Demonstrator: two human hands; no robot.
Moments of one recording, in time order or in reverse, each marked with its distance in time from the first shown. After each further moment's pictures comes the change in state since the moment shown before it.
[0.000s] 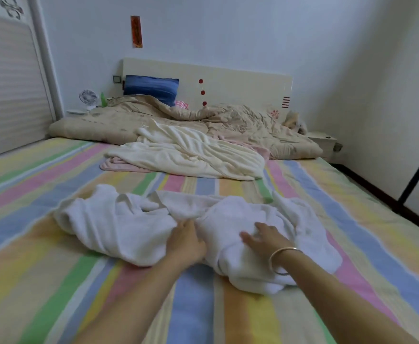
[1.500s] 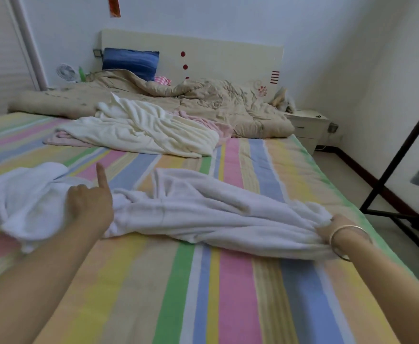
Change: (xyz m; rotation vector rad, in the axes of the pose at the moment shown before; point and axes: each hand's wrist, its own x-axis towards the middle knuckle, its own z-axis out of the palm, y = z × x) left_hand 0.018 0.120 0.042 0.929 0.282 -0.265; right_hand 0.059 0.352 -0.180 -0.072 0.082 0.390
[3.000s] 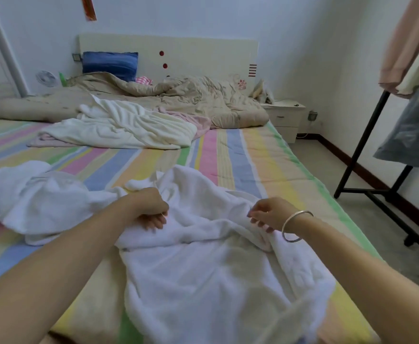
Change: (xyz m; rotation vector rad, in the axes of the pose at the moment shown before) left_hand -0.093 0.108 -0.100 -0.927 -0.816 0.132; right_hand -0.077 0.018 0.007 0.328 -0.299 -0.529
